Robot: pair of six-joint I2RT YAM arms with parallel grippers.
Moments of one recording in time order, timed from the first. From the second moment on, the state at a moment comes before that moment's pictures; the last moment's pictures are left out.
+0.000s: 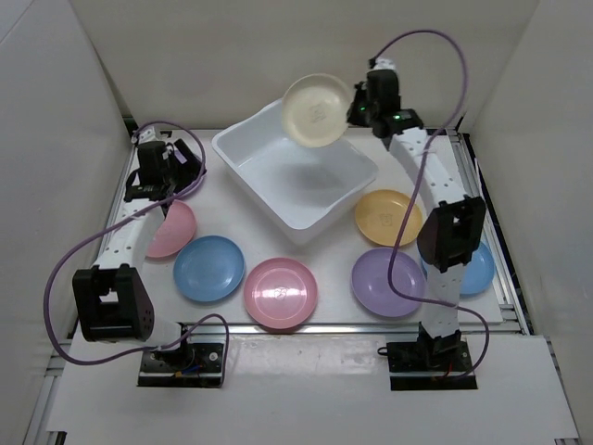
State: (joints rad) left arm 0.03 1.43 1.12 -0.21 0.00 -0.52; right arm 0.31 2.03 2.09 -0.46 0.09 0.36
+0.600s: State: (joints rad) left arm 0.17 1.33 1.02 -0.30 -0.21 -0.67; right arm 0.50 2.36 2.14 -0.62 0.07 0.38
